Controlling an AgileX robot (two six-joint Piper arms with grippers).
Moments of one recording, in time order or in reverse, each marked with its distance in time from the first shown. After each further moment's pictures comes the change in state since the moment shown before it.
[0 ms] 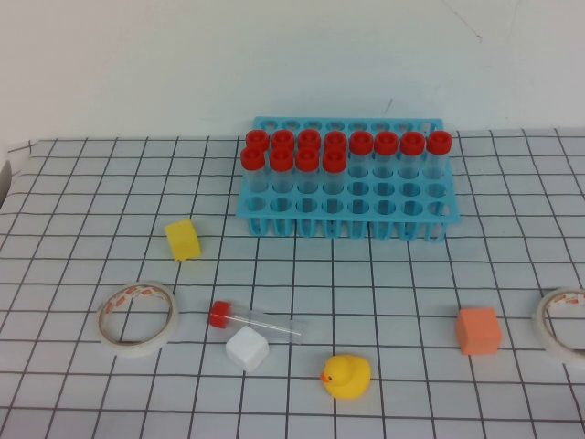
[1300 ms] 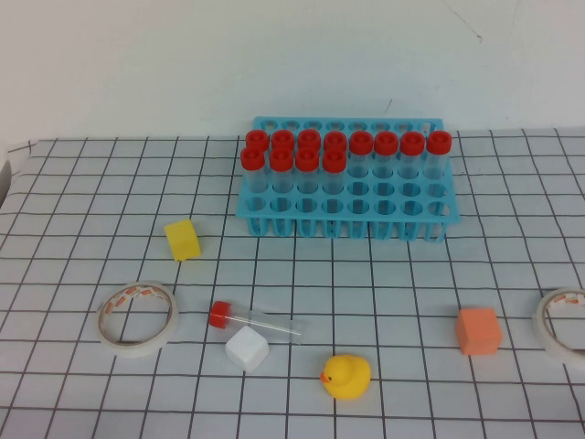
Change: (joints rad) right arm 0.000 0.000 0.000 0.001 0.000 0.000; left arm 0.000 0.000 0.000 0.038 0.000 0.043
